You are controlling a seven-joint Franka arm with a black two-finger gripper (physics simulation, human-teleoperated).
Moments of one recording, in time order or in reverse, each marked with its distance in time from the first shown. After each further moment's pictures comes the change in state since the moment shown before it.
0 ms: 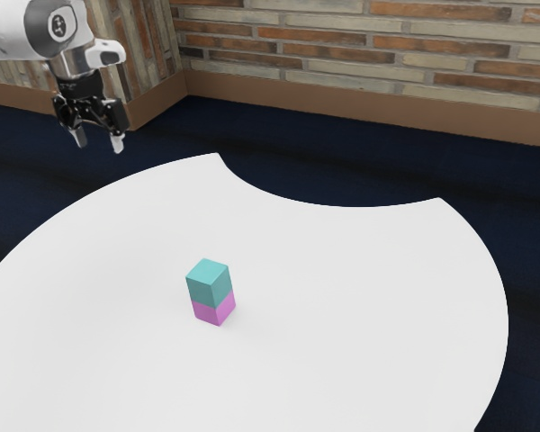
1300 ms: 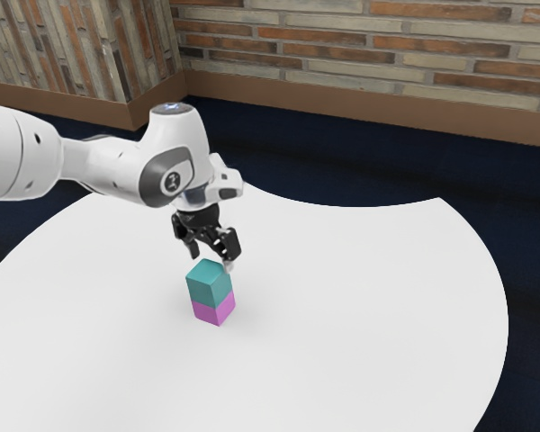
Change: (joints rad) arm -0.169 -0.003 -0.214 -0.564 0.009 0.587 -0.148
